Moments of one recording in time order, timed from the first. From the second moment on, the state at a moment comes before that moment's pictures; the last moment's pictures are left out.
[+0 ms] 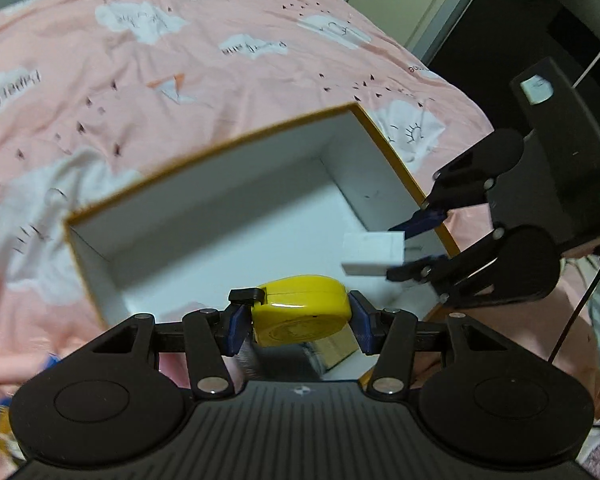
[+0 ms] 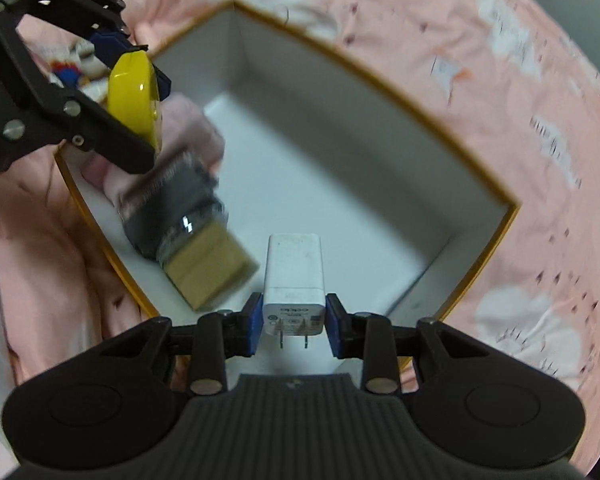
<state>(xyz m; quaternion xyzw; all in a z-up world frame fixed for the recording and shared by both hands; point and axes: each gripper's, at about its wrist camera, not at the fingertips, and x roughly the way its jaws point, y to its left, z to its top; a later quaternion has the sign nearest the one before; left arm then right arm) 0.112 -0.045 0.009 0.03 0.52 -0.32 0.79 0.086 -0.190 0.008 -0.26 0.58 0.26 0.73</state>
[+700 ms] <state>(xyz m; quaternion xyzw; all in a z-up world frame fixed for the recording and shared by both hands) 0.124 -0.124 -0.025 0.12 0.53 -0.41 0.74 0.096 -0.218 0.029 -0.26 0.56 0.23 0.75</state>
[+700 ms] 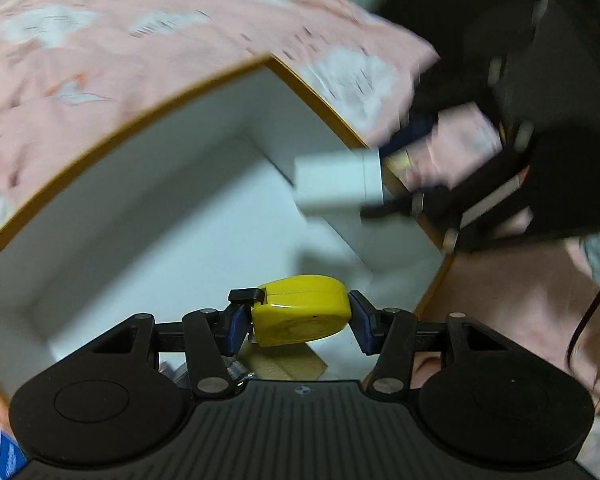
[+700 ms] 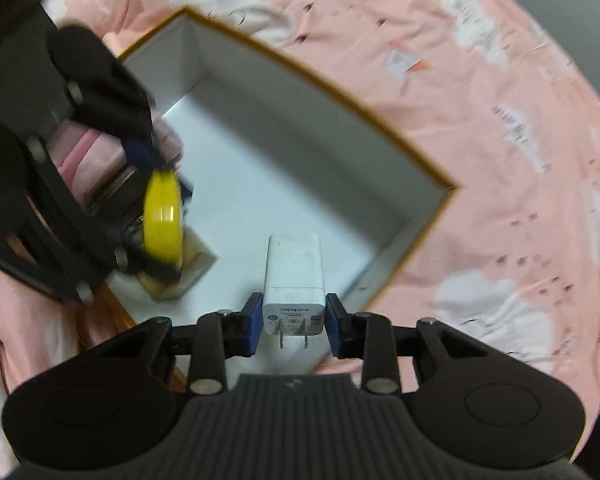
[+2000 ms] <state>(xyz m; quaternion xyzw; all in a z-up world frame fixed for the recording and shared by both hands) 0.135 -0.088 -0.052 0.15 0.58 -0.41 0.69 0.093 -0.200 -0.020 -0.35 0.58 0.30 0.67</state>
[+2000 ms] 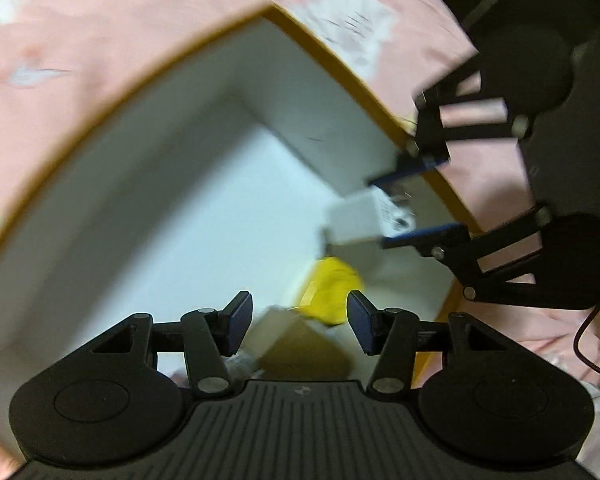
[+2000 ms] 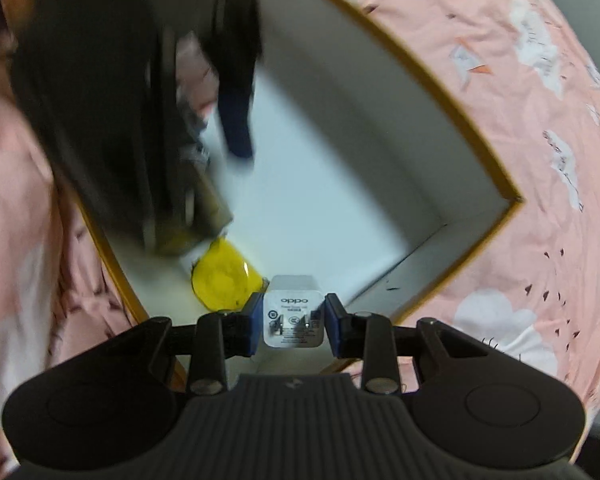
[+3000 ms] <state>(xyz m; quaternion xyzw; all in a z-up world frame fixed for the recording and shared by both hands) 0.134 -0.034 -0.018 0.08 0.57 -0.30 0.76 0.104 -0.173 -0.034 -0.36 0.60 0.39 0.60</state>
